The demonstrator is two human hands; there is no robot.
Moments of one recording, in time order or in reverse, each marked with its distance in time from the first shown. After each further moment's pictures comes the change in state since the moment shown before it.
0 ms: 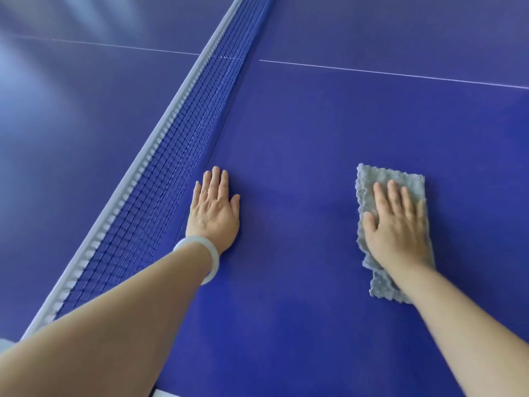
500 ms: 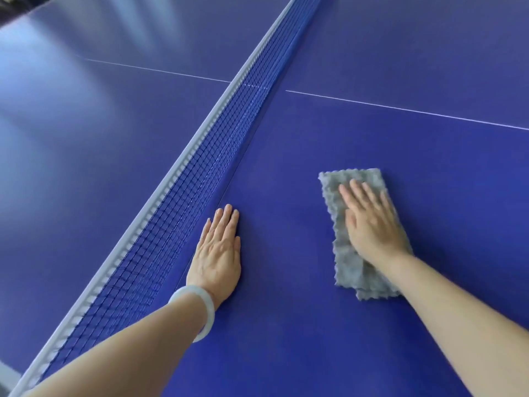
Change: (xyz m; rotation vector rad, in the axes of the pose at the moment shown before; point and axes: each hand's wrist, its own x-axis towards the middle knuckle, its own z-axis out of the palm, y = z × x) left_hand -0.001 -0.005 -0.002 -0.101 0.048 0.009; right_hand 0.113 -0.053 -0.006 0.022 -0.001 -0.416
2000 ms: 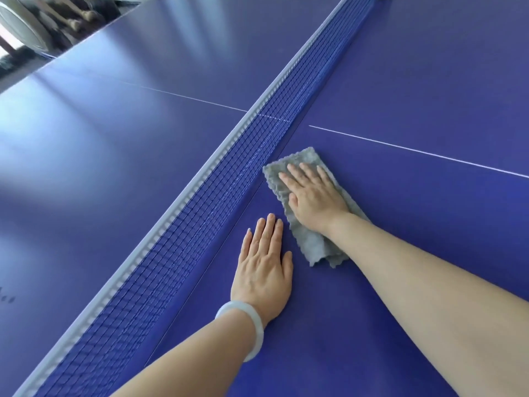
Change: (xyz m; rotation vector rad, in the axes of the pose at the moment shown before) left_hand 0.116 0.083 0.031 0.144 -0.044 -0.123; right_hand 0.221 -0.068 -0.008 0.055 -0.031 -0.449
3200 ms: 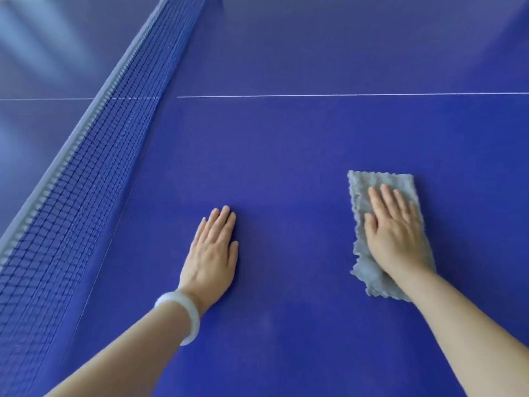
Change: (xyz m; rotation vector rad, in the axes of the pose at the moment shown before) left_hand -0.119 0.039 0.006 -0.159 -0.068 0.474; right_hand -0.419 0.057 0.013 0.000 0.210 0.925
